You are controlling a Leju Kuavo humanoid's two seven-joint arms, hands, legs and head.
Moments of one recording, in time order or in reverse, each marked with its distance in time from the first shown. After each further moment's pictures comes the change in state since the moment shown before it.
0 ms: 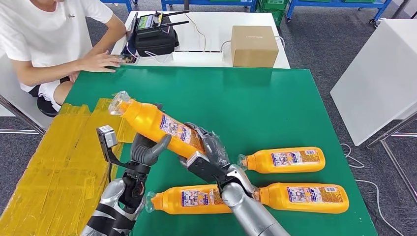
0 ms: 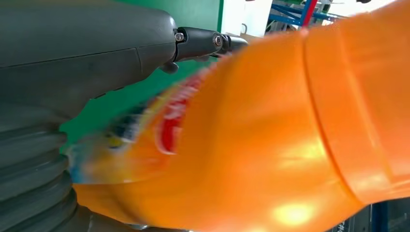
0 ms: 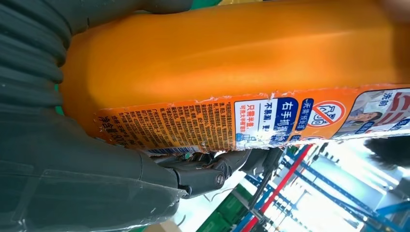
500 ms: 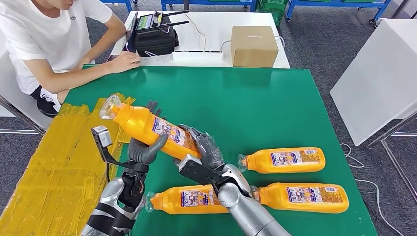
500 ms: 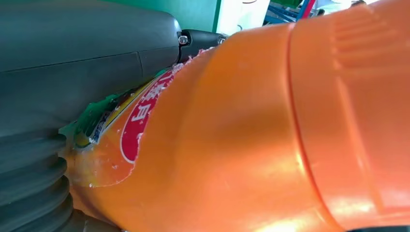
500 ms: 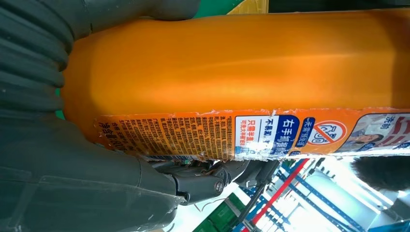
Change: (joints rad) left arm -0.005 0.000 0.005 0.007 0.024 0.008 -0.035; right arm -0.029 -0.002 0.073 0.026 0.047 0.044 0.020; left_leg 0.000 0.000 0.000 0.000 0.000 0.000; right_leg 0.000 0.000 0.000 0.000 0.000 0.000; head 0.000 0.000
